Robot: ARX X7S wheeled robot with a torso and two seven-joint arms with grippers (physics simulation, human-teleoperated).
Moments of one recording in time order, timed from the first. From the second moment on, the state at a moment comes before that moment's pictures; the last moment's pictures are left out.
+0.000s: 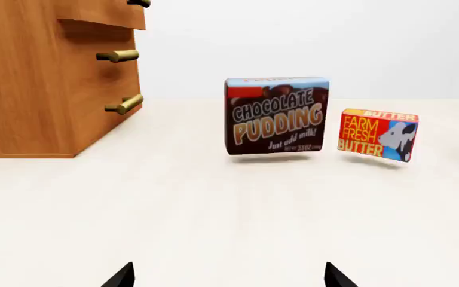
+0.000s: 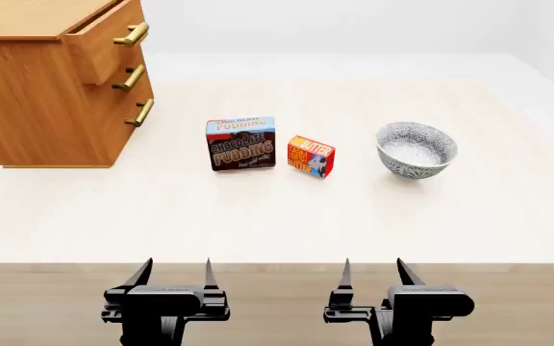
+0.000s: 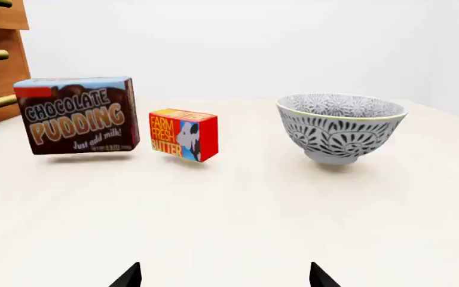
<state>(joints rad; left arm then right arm) 0.00 0.00 0.00 0.00 0.00 0.00 0.00 0.00 0.00 0.00 0.00 0.00 0.00 0.00</state>
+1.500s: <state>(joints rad) -0.02 -0.12 0.10 0.04 -0.13 -0.01 -0.13 0.00 0.11 -0.13 -0.03 0.12 -0.02 0.12</state>
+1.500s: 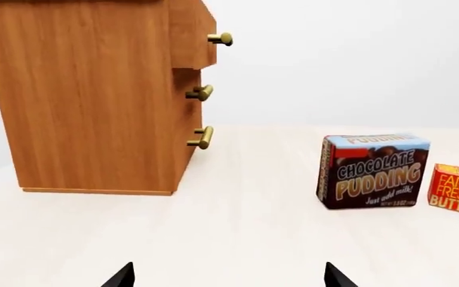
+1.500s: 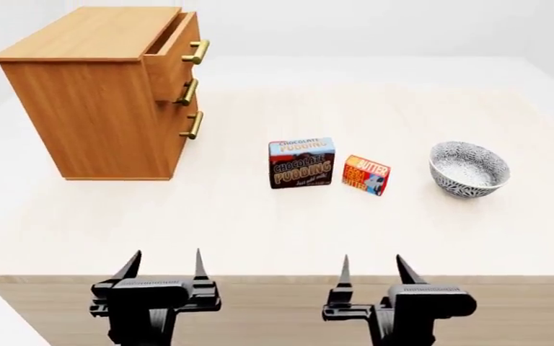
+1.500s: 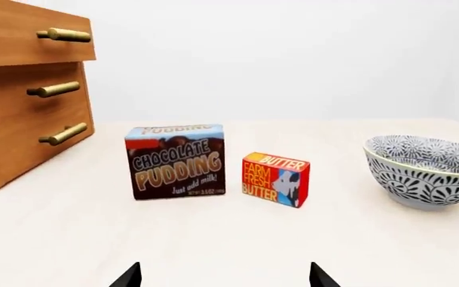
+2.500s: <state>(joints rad) -0.16 -0.68 0.24 1.03 -0.85 -0.61 -0.83 0.15 0.23 -0.04 -0.97 0.35 0.91 0.26</state>
